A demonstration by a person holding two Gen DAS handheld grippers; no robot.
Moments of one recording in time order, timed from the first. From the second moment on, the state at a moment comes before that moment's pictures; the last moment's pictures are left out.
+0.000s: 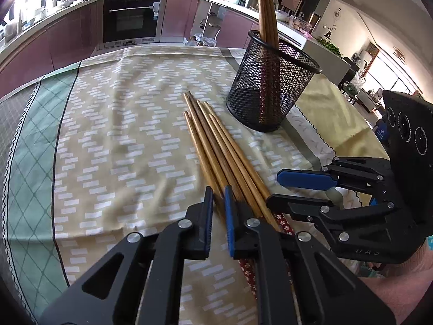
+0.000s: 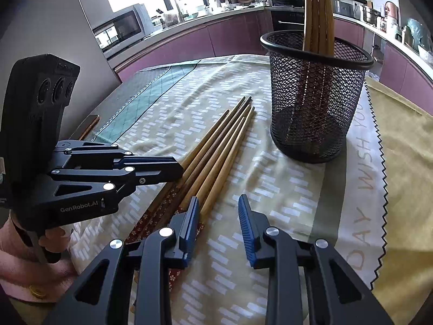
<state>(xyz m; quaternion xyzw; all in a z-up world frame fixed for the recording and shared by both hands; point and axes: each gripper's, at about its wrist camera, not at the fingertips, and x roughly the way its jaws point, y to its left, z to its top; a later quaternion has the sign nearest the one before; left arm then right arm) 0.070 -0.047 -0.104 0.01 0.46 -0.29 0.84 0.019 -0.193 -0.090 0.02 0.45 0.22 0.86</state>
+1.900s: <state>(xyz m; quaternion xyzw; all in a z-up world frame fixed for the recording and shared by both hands) 0.076 -0.030 -0.065 -0.01 0.43 -0.27 0.86 0.026 -0.215 -0.050 0.04 0.39 0.22 0.89</state>
